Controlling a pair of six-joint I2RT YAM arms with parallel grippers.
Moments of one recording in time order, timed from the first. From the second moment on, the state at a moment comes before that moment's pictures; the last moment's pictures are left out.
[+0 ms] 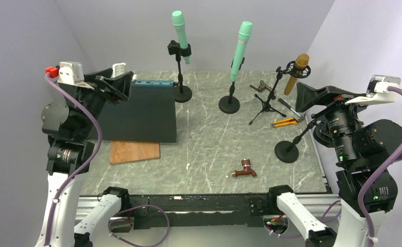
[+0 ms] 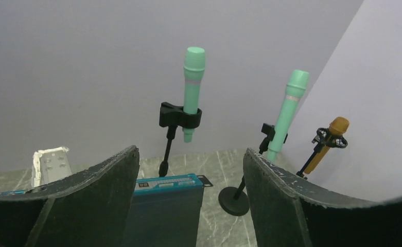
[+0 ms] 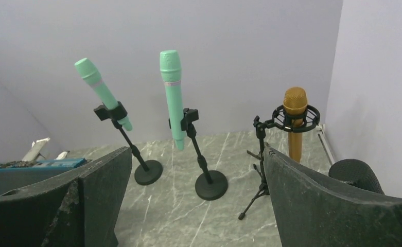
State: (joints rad) left arm -0.16 0.79 1.29 -0.17 0.17 -0.33; right arm 0.14 0.80 1.73 -0.77 0.10 0.22
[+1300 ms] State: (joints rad) left arm -0.45 0.78 1.13 -0.07 0.25 -0.17; right arm 0.14 0.79 1.33 -0.83 0.90 0.09
